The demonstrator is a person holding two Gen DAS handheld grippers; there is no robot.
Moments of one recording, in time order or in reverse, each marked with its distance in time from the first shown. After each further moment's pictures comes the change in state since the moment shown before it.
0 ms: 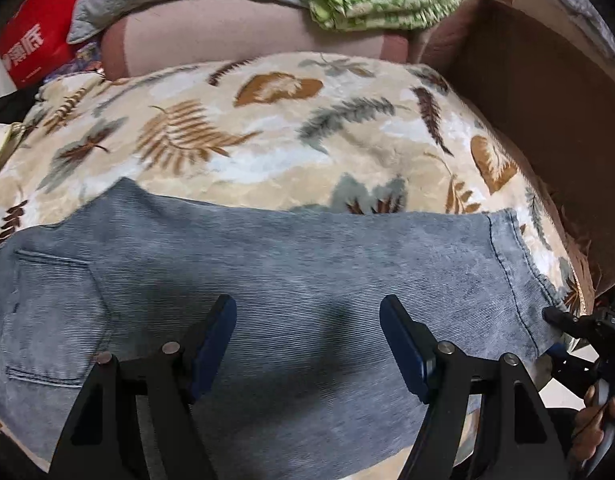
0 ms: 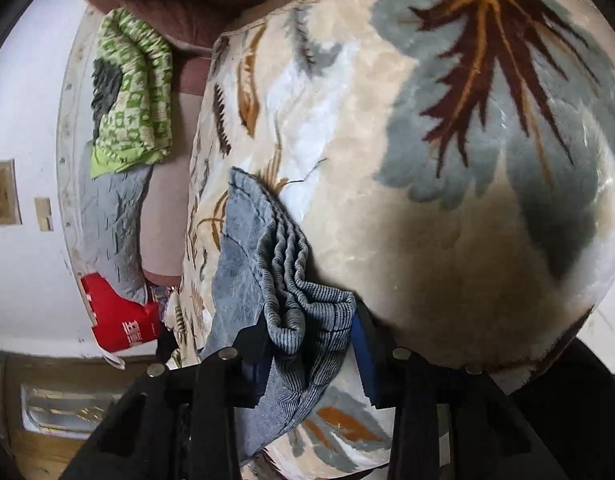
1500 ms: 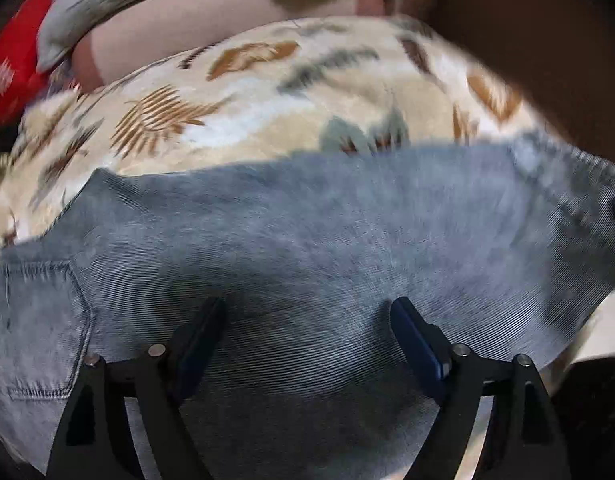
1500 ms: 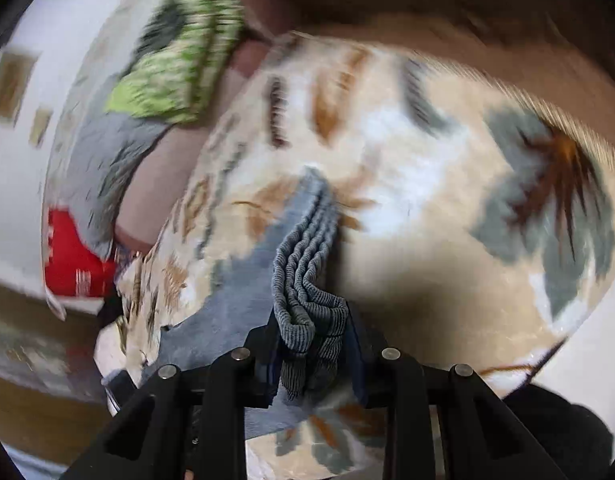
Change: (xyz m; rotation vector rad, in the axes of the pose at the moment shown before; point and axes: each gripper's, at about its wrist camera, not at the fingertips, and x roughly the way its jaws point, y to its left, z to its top) left arm 0.020 0.001 -0.018 0.107 0.030 0.037; right arm -0.014 0.107 -0.028 -0.358 -0.093 -0.194
